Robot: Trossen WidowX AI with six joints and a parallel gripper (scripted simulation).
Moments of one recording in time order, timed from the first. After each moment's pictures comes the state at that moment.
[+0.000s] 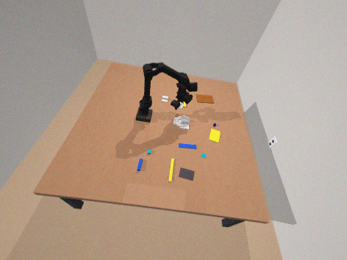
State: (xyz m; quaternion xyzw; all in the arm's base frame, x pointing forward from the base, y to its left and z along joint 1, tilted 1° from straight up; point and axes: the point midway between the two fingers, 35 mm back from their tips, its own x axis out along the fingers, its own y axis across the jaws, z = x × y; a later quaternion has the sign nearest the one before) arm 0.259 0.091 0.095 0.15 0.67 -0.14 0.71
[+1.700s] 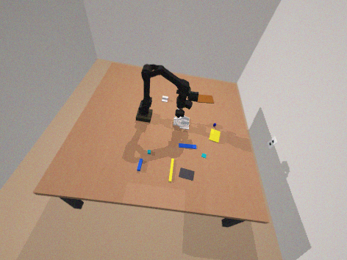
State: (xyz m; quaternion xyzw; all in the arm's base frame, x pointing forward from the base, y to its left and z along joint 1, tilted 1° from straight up) arm 0.268 0.012 0.095 -0.02 0.69 0.02 0.73
